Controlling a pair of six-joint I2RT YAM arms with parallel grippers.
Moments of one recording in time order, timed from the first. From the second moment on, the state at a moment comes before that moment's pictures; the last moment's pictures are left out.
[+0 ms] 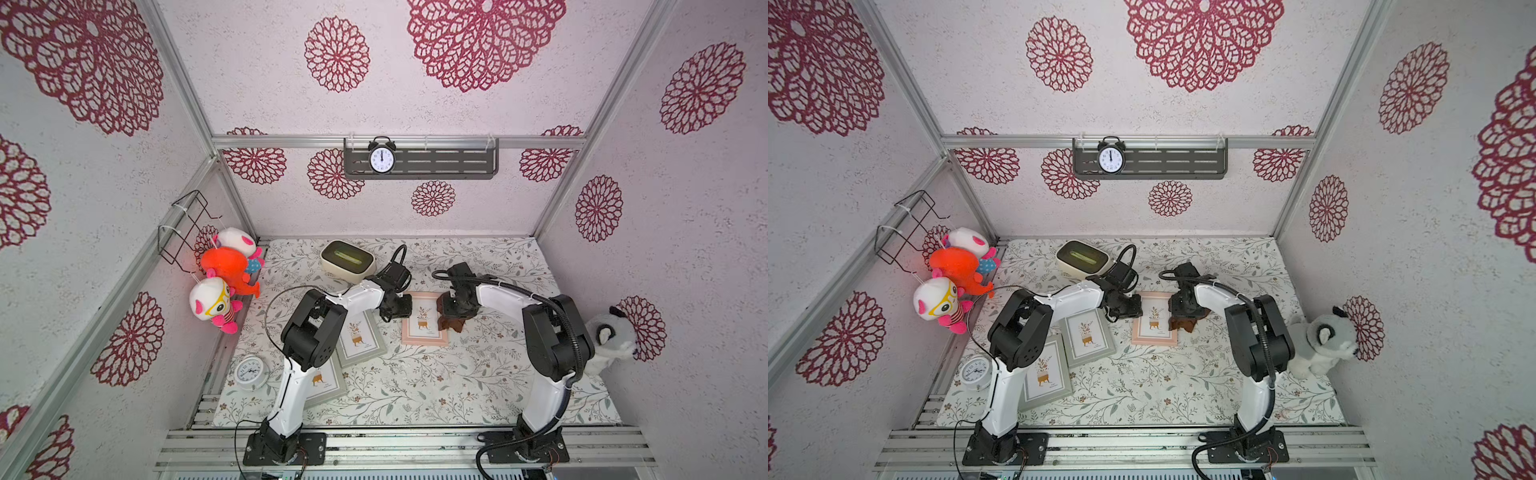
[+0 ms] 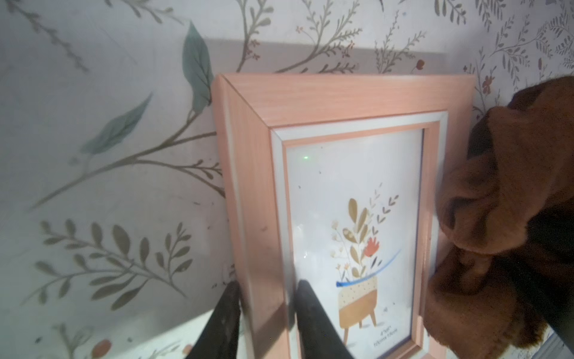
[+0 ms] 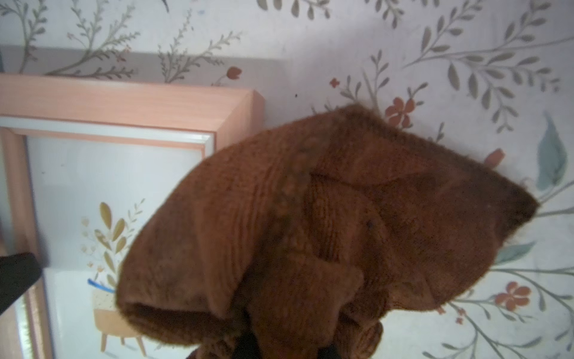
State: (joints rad) left arm -0.63 2.19 1.57 -0.53 0.20 -0.56; right arm 0.40 1.88 1.24 -0.60 0.02 0.34
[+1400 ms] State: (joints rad) left arm -0.62 2.10 1.46 -0.45 0.19 -0.58; right arm 0.45 1.96 1.40 -0.70 0.05 0.32
